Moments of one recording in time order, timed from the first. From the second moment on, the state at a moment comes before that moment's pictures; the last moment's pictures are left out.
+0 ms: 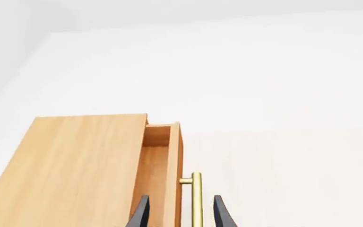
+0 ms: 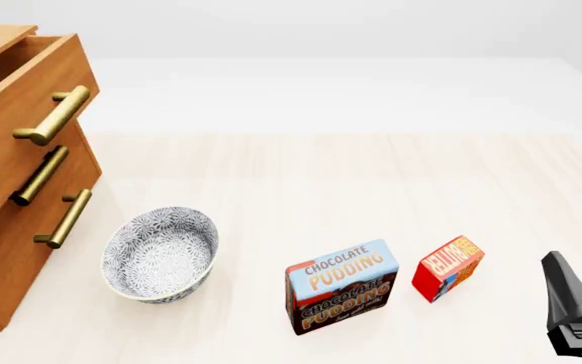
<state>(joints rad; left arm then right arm) 0.07 1.16 -1.59 0.87 0.10 0.00 0.00 0.00 0.00 0.00</state>
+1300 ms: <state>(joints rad) 0.10 1.30 -1.43 0.79 -0.02 0.00 0.00 0.00 0.00 0.00</state>
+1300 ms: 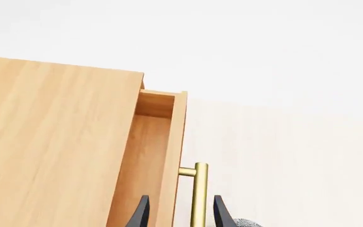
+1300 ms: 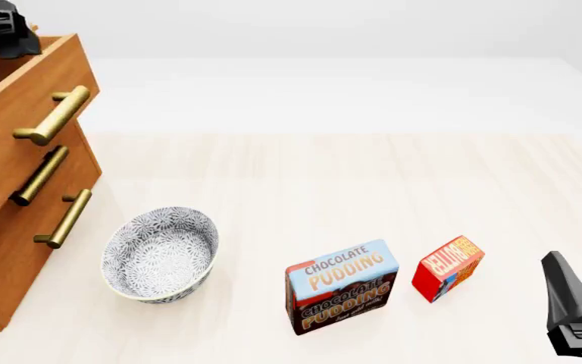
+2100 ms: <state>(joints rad) 0.11 1.35 -1.36 0.72 -0.05 0.00 0.00 0.00 0.00 0.00</state>
